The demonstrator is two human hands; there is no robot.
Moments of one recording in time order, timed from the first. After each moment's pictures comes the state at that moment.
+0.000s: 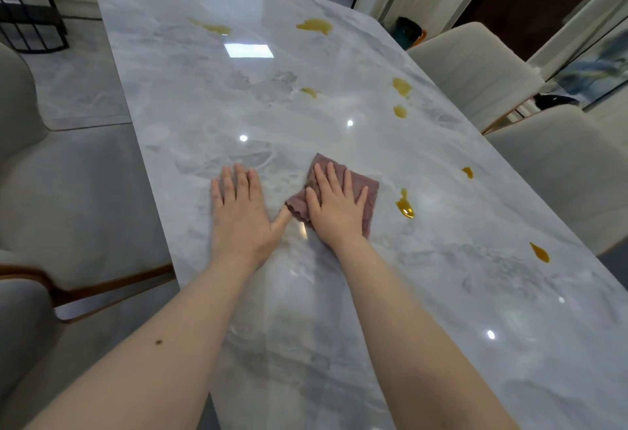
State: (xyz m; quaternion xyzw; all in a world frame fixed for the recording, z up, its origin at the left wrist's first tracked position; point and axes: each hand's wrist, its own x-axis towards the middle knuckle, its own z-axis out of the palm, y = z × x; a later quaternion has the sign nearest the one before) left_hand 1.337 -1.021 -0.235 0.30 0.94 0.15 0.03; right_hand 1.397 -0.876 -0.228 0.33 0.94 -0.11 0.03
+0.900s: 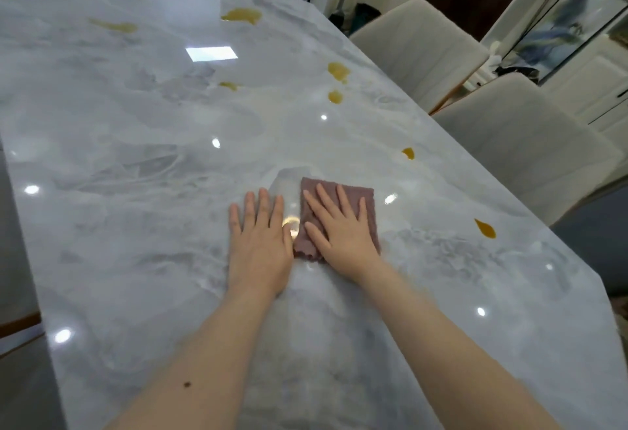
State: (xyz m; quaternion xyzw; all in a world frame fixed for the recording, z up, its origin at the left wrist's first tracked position) left_hand 1.441 -0.906 -0.241 0.38 0.92 0.14 0.01; right_hand 1.526 -0.774 -0.220 0.23 0.97 -0.10 0.02
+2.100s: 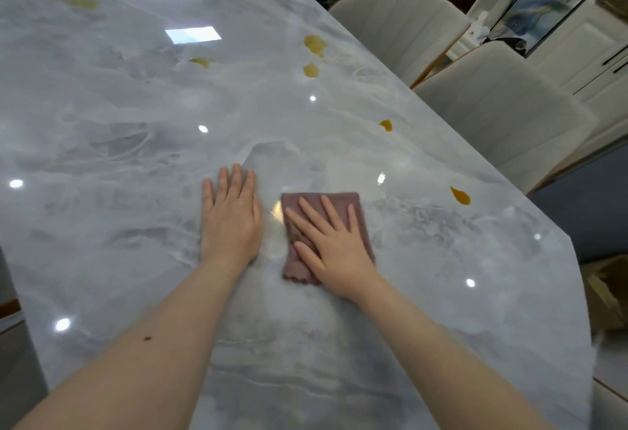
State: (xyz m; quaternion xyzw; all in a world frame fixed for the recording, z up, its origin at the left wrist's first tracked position) left_hand 1.440 -0.909 -0.238 0.37 0.91 0.17 0.01; right_hand 1.596 -0.800 -0.226 0.19 0.98 -0.06 0.02
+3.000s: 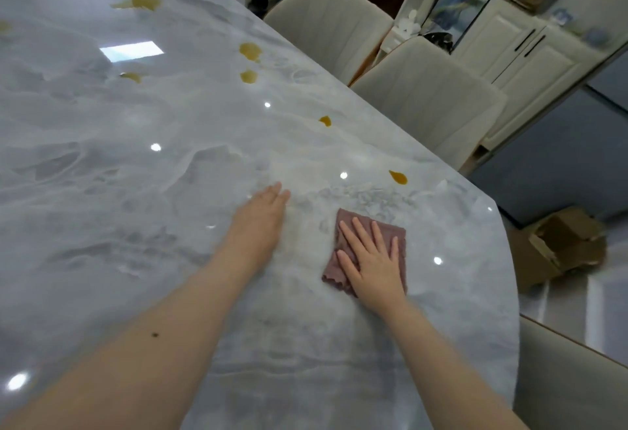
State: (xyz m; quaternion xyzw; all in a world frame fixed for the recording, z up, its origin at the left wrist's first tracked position) left_hand 1.506 -0.855 -0.209 0.56 0.78 0.24 0.09; right_hand 1.724 -0.777 -0.219 0.44 0.89 -0.09 0.02
